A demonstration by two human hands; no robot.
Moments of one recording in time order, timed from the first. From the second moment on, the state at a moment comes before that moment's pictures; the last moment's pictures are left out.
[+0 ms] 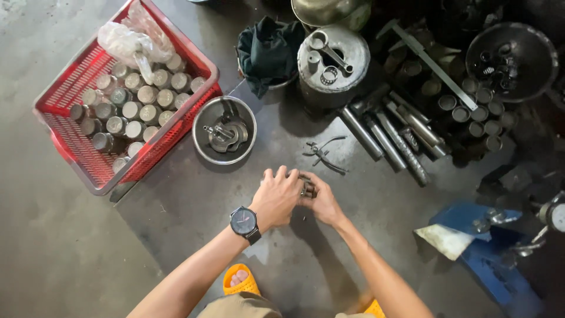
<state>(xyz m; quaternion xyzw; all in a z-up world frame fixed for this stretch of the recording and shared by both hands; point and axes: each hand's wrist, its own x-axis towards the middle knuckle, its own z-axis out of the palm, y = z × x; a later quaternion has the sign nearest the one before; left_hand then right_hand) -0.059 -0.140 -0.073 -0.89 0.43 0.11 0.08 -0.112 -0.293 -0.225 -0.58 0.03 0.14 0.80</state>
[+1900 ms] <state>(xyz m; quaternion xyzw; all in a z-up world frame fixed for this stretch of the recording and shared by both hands) -0.024 -0.110 -0.161 -0.90 0.22 -0.06 -0.38 -0.165 -0.288 -0.282 -0.93 -0.30 0.13 0.18</state>
